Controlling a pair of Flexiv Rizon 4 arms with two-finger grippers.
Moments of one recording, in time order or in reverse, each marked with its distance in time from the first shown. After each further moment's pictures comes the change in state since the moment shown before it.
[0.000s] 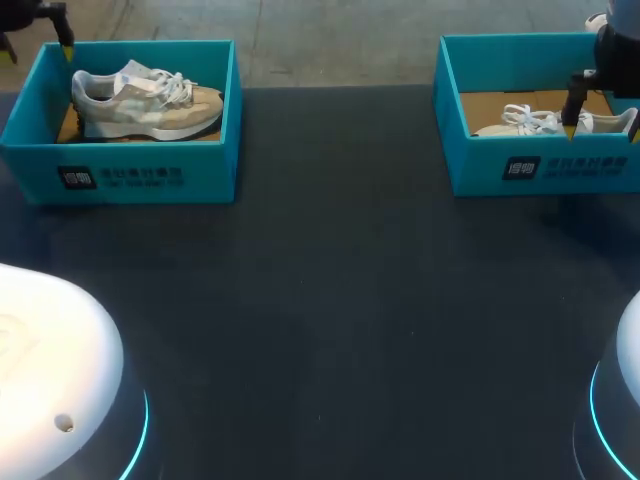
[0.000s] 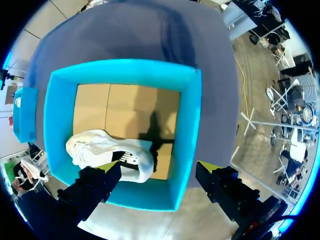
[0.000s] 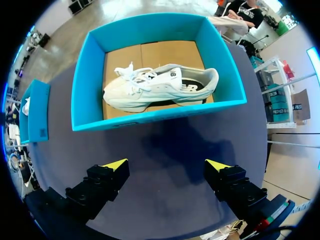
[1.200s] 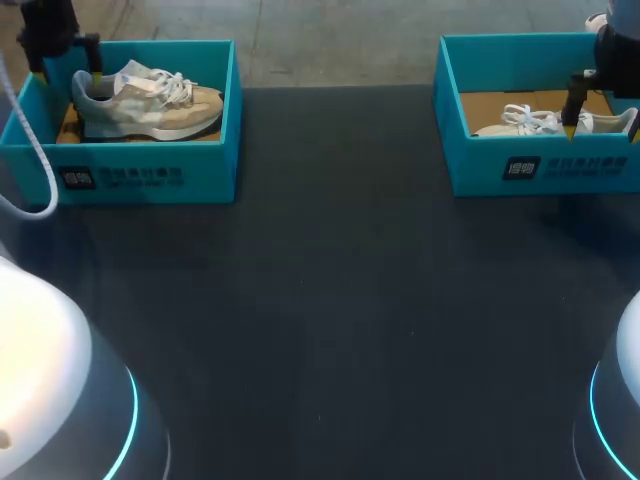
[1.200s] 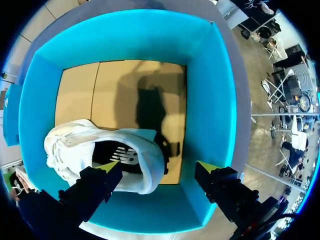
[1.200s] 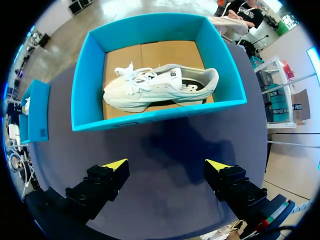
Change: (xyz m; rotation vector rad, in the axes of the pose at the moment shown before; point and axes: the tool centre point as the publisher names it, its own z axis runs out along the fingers) left arm -0.022 0.039 0.084 0.049 0.039 0.064; right arm 0.000 0.000 0.000 0.000 0.000 0.000
